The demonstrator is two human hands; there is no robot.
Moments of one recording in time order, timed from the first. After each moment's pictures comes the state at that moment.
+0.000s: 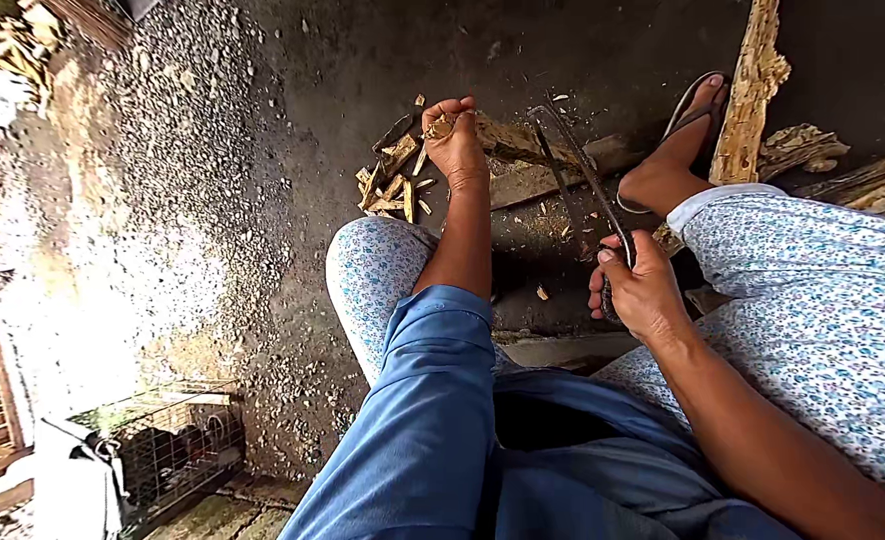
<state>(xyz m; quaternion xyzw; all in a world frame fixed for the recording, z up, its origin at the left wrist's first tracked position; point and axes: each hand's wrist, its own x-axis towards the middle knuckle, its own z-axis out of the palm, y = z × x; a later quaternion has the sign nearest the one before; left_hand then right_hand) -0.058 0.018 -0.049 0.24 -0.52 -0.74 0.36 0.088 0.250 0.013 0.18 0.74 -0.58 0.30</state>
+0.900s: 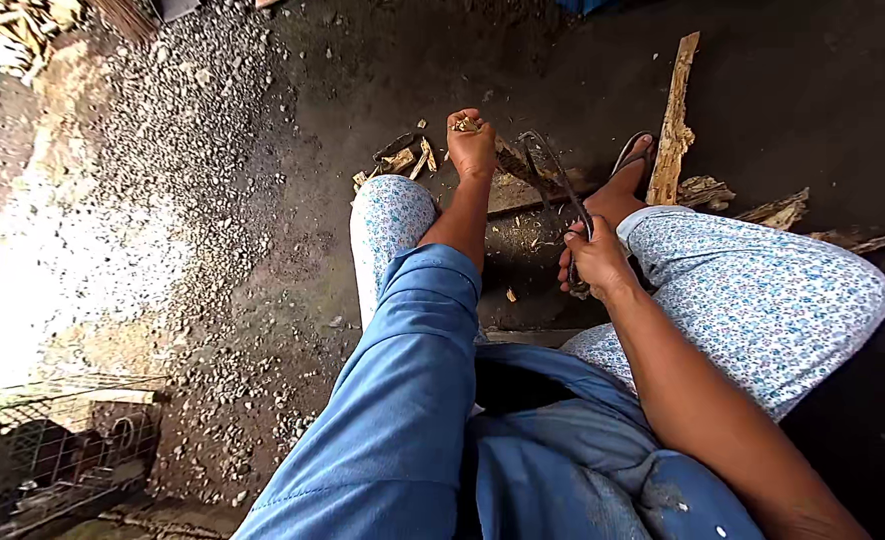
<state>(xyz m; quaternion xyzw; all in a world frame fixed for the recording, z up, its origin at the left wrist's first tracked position) -0.028 0.048 -0.012 0.31 -0.67 -0.65 0.17 0.090 0.261 0.023 0.18 0.75 -0.55 0.33</state>
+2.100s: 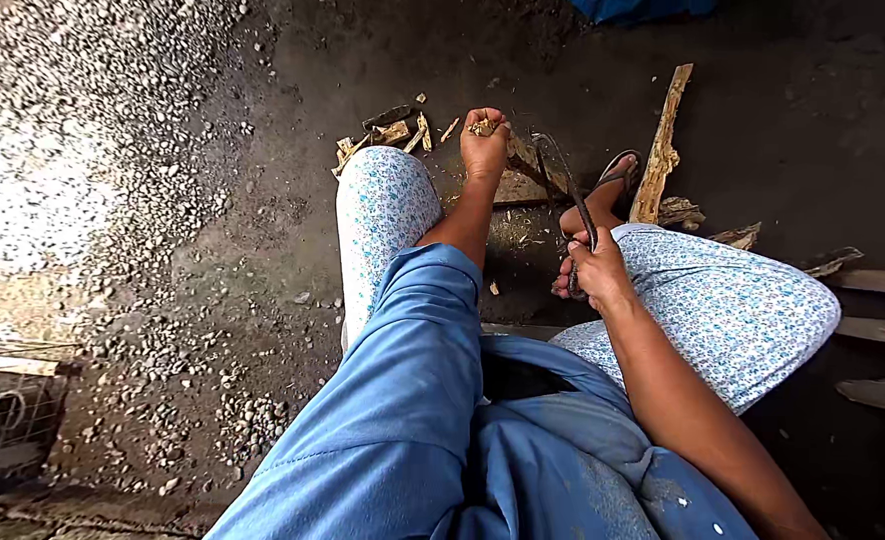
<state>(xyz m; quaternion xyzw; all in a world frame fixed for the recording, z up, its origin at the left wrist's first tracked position) -0.010 0.046 -0.034 0.26 -0.58 -0.75 0.21 0.104 0.260 0.025 0.19 0.78 -0.52 0.30</state>
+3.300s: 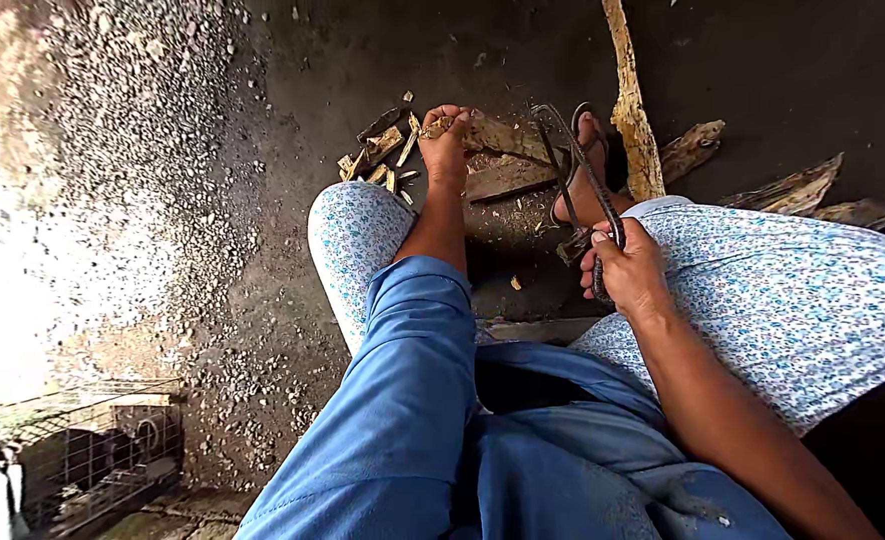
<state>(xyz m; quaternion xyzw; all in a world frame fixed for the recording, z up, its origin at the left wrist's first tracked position) -0.021 0.005 -0.048 0.30 -0.55 -0.76 0.15 0.105 0.270 0.030 0.18 0.77 -0.56 0.26</state>
